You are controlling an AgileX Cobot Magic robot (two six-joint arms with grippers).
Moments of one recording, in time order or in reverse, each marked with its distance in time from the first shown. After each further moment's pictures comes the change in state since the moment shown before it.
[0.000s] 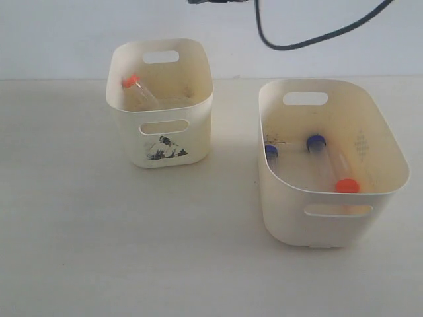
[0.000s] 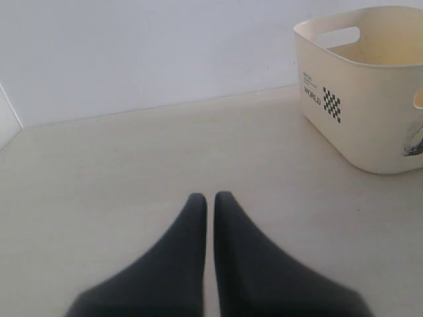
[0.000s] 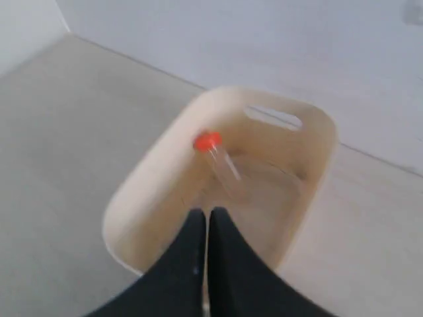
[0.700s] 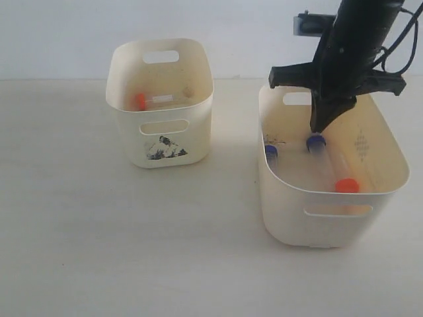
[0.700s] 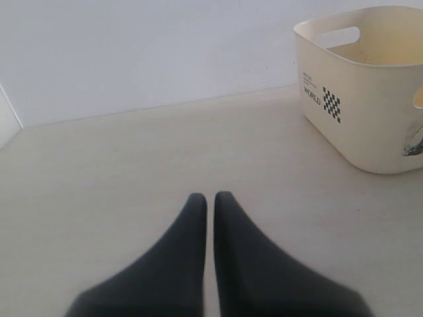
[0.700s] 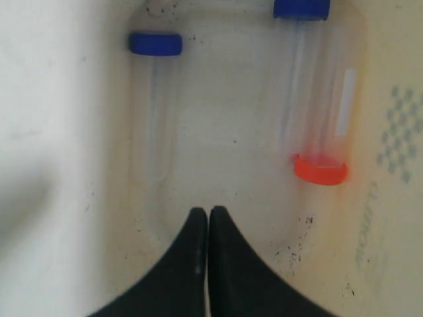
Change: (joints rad) left arm 0.000 0.000 0.000 0.000 0.000 0.000; right arm -0.211 0.173 0.000 -0.305 0.713 0.518
